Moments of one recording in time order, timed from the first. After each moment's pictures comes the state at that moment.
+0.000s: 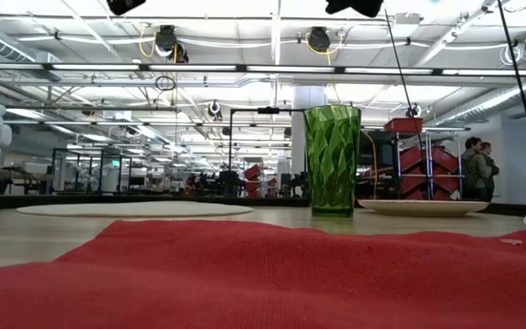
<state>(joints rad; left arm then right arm) -0.10 1.05 1.20 -0.88 0.01 -0.37 0.03 1.43 1.55 -0.95 0.07 0.19</state>
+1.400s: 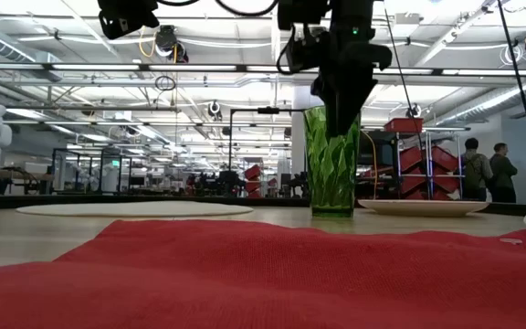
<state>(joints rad) -0.11 1.05 1.07 -0.78 -0.01 -0.49 -0.08 1.82 1.55 -1.15 0.08 -0.14</state>
